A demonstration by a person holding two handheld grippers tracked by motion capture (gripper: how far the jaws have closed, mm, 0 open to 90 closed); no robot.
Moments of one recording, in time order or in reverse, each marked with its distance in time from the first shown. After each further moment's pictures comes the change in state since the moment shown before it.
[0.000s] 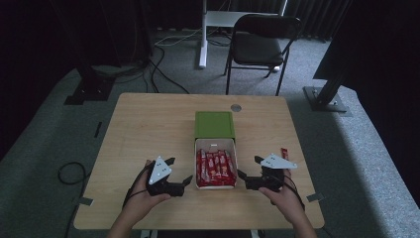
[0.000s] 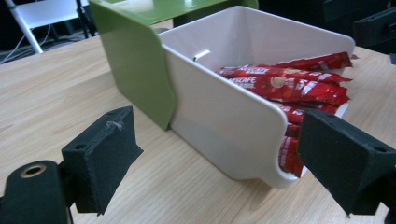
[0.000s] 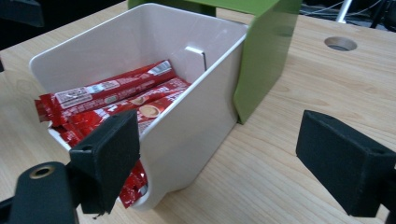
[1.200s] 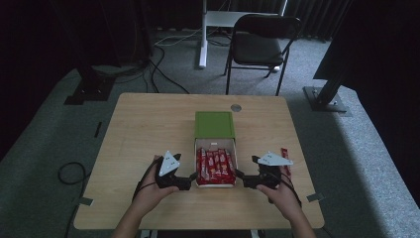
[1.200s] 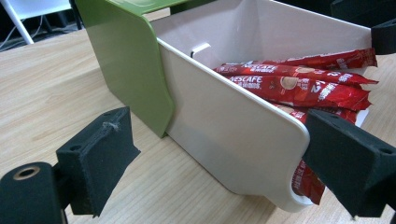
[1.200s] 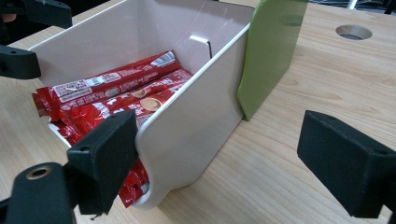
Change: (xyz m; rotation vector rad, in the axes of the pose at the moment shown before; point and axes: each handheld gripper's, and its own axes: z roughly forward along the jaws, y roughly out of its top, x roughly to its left) left arm 0.007 0.002 0.031 0.033 -0.002 -0.013; right arm -0.005 -0.001 0.013 0.029 0.017 0.025
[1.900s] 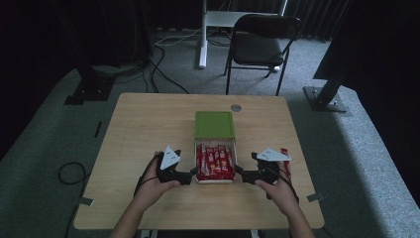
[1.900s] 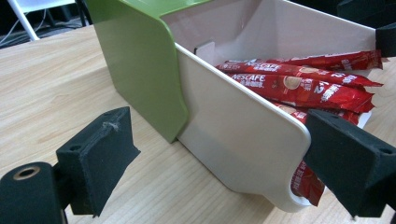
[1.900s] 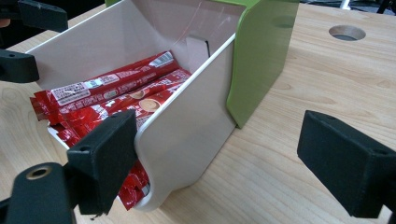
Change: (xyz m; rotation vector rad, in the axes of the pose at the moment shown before) left arm 0.010 0.006 0.009 0.010 0.015 -0.023; right arm -0.006 0.006 0.010 -0.004 -0.015 0.022
